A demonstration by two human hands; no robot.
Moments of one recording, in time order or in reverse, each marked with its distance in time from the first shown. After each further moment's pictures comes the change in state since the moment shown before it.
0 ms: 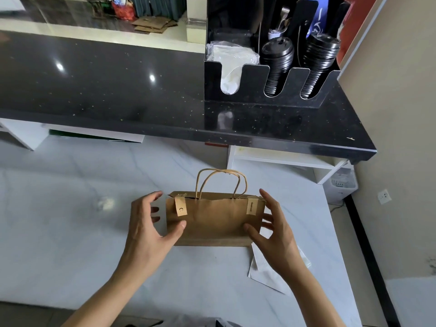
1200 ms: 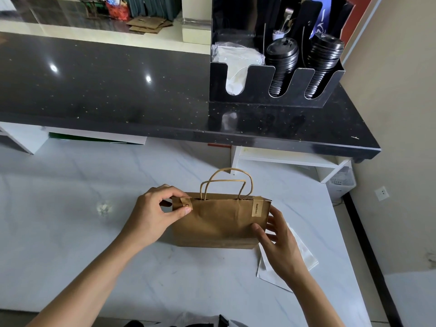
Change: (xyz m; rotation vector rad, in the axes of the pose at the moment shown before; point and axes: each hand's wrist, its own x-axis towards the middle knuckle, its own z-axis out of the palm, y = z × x) left_hand 0.061 -0.003 -0.022 -0.067 -0.250 0.202; right_hand -0.010 0.003 0.021 0.055 0.038 0.176
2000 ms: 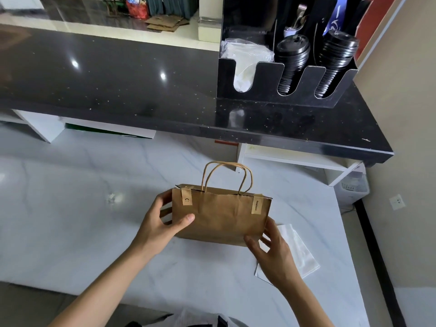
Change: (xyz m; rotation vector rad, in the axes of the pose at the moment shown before) left_hand -0.042 -0.011 0.032 -0.474 0.068 -0.377; right_hand -0.012 0.014 0.007 -0.043 -0.085 0.014
